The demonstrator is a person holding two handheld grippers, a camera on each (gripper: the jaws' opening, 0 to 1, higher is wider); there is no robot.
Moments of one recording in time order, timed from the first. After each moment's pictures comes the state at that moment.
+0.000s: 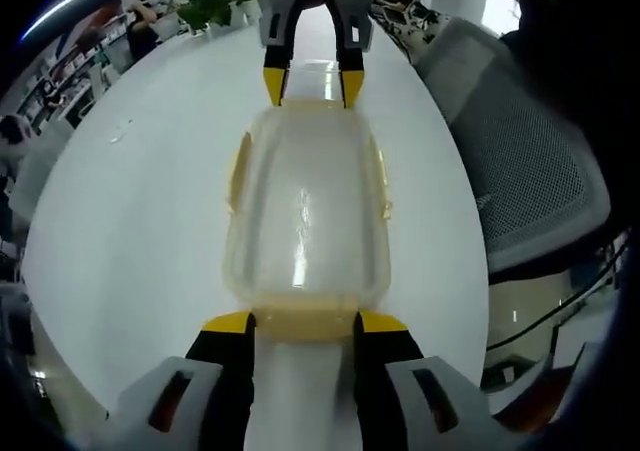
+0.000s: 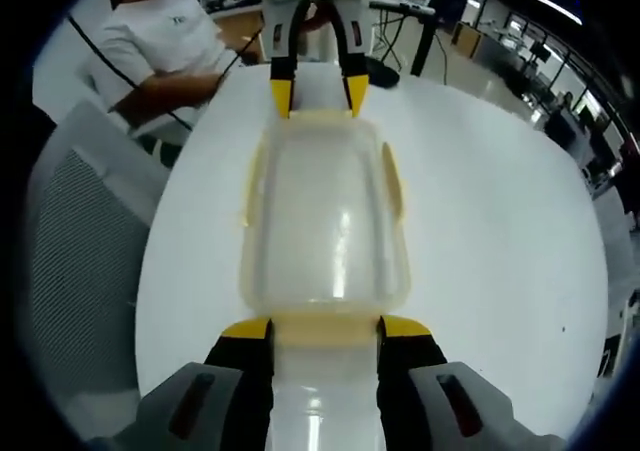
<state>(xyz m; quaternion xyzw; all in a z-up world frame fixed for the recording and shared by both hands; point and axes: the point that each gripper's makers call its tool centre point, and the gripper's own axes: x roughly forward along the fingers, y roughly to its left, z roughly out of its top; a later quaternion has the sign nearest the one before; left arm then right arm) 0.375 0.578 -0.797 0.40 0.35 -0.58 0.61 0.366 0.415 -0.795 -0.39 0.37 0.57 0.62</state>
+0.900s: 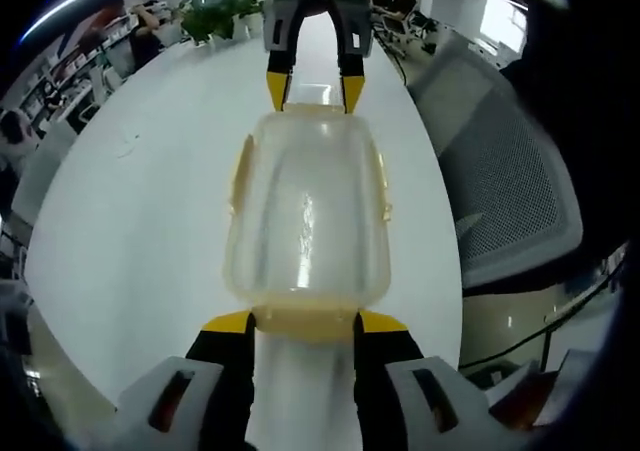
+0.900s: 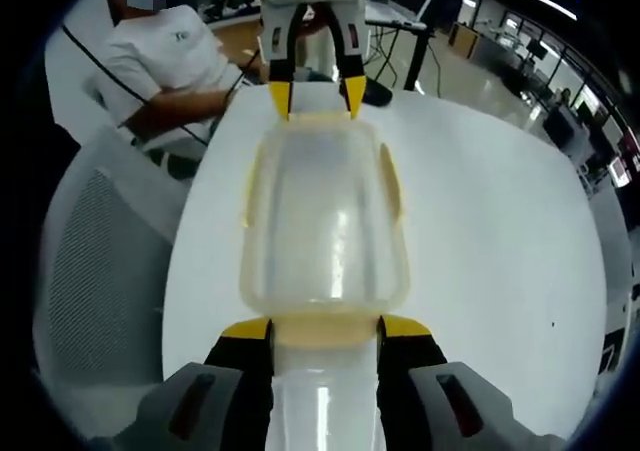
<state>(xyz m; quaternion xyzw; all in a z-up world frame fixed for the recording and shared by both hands) 0.375 0.571 -0.760 0.38 0.36 -0.60 0.61 0.364 0.410 -0.761 -0.37 0.38 0.58 0.62</state>
